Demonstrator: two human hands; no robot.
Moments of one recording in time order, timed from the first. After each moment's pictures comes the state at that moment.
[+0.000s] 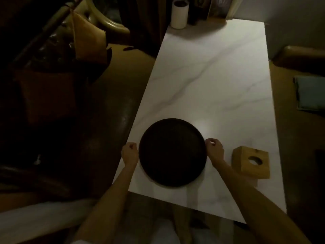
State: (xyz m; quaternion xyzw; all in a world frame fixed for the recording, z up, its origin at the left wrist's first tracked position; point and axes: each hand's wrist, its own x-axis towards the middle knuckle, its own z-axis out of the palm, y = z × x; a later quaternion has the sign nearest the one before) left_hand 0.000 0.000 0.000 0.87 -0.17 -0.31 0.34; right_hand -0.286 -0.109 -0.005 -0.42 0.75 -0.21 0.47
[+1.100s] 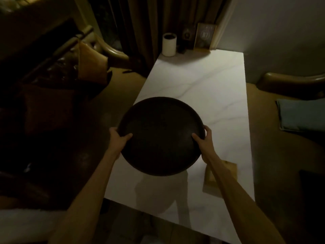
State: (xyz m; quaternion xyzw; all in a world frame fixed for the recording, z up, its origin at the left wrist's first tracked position) left_hand -0.063 -0.040 0.103 0.76 -0.22 -0.38 0.48; right_hand -0.371 -0.158 0.071 -0.47 0.53 -0.36 0.61
